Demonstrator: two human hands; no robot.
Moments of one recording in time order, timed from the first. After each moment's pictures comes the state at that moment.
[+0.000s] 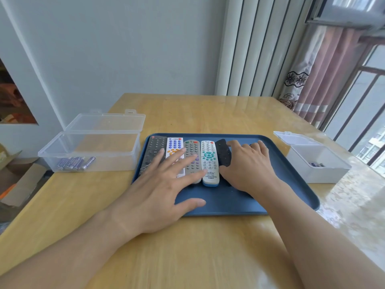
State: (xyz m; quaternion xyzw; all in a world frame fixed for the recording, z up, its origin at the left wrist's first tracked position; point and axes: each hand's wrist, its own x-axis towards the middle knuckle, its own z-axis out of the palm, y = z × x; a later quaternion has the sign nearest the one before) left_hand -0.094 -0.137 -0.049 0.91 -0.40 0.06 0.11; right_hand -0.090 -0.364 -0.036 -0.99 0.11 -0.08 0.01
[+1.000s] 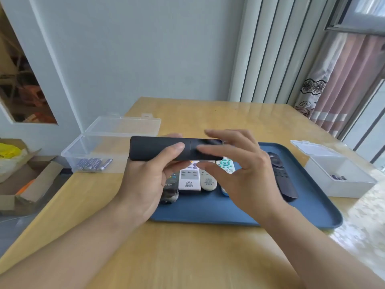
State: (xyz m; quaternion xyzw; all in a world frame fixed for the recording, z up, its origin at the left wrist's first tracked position) left_hand -0.092 -0.136 -0.022 0.52 -0.08 0.01 0.85; right_hand -0.117 -0.317 -0.017 -0.82 -0.24 -0.39 0.35
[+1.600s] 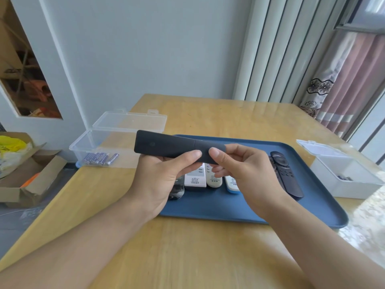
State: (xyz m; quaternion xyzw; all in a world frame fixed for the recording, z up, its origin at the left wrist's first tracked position) left_hand -0.091 -0.135 -0.031 0.56 -0.13 0.01 0.82; right_hand -0.122 -0.306 -0.010 -0.72 0.00 -0.09 0.69
